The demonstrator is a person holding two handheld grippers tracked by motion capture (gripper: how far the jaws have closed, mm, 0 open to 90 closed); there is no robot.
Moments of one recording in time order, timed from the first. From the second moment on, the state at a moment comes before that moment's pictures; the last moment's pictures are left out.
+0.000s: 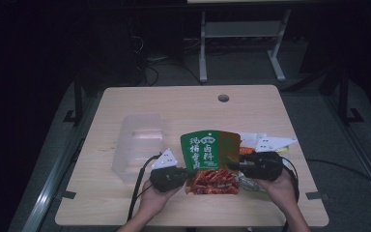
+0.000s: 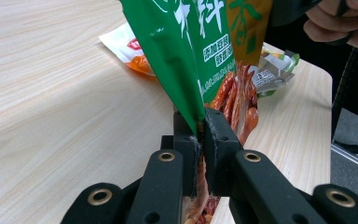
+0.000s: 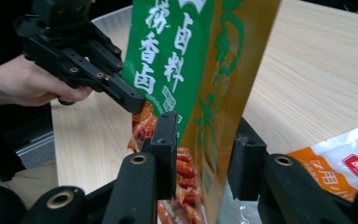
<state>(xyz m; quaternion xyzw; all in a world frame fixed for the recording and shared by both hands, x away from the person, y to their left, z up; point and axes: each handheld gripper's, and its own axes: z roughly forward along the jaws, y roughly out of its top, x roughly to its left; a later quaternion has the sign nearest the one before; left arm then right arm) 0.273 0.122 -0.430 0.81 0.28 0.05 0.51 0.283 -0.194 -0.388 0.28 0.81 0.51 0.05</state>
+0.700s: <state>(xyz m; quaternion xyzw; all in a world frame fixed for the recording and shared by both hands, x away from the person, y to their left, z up) 0.265 0.123 -0.425 0.82 0.26 0.06 0.51 0.284 -0.184 -0.397 0.27 0.82 0.50 0.01</state>
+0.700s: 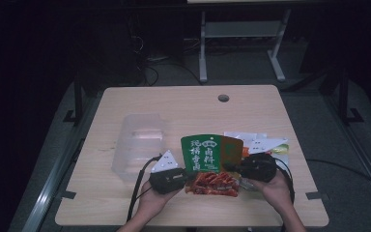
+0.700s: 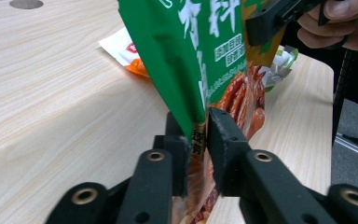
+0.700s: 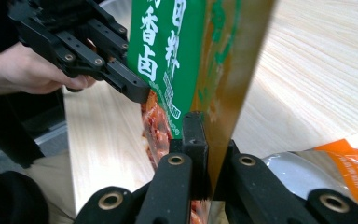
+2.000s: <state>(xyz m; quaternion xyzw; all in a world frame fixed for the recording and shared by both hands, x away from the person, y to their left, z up) 0.220 0.142 -0.420 0.83 0.25 0.09 0.48 0.310 -0.141 -0.306 0.27 0.81 0.52 0.09</state>
